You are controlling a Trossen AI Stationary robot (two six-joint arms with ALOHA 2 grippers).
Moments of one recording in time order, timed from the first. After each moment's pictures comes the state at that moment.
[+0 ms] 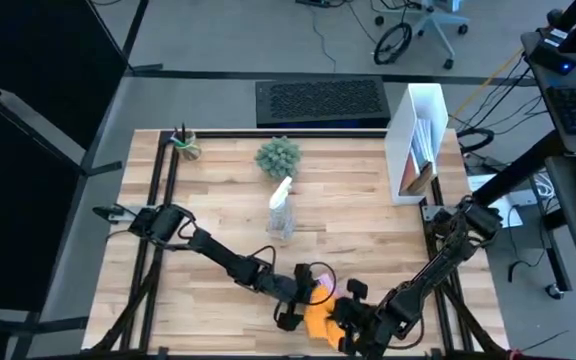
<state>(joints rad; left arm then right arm) -0.40 2.23 1.20 0.42 -0.06 -0.10 0.82 1.91 1.16 -0.30 0.60 1.05</state>
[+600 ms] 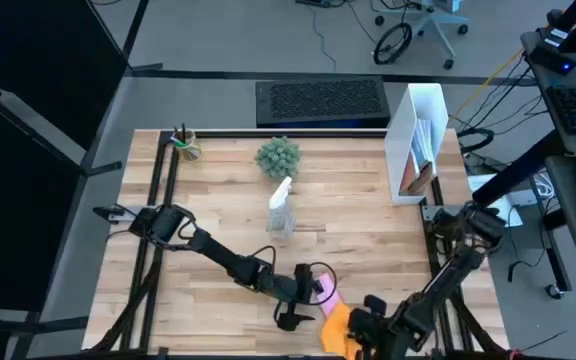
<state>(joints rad) -0.41 2.24 1.20 0.42 -0.06 -0.10 0.94 1.83 1.16 -0.41 0.54 1.25</state>
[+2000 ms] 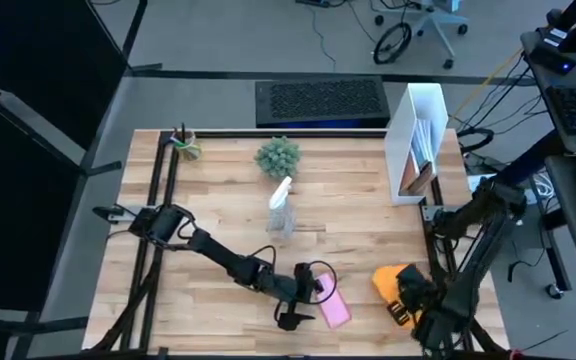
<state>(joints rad) -0.41 2.17 1.21 0.38 -0.06 -0.12 1.08 1.52 1.12 -1.18 0.23 2.10</state>
